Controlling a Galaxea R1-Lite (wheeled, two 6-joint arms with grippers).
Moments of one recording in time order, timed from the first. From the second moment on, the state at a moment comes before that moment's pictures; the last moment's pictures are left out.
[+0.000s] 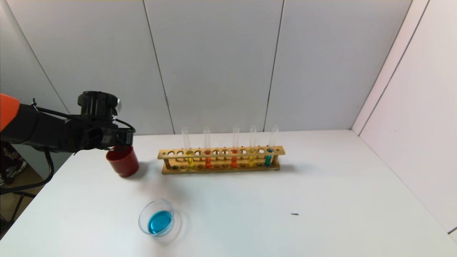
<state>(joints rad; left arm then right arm) -0.03 1.98 -1.17 -0.24 0.25 -0.01 0.00 0.00 -0.01 0.03 -0.01 0.02</state>
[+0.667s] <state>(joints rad) -0.19 1.77 -0.95 -0.24 0.32 -0.10 0.00 0.00 -0.01 0.03 -0.01 0.01</state>
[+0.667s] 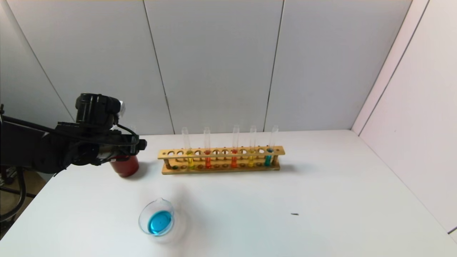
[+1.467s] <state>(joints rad) -0.54 1.74 -0.85 -0.39 0.51 -0.29 0.00 0.00 -0.01 0.03 -0.01 0.02</state>
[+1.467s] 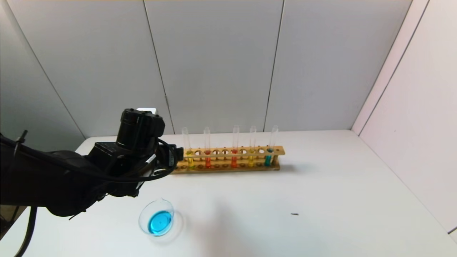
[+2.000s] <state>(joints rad) -0.57 1.91 -0.95 -0.47 0.54 -0.27 0.00 0.00 -0.01 0.03 -0.01 0.02</state>
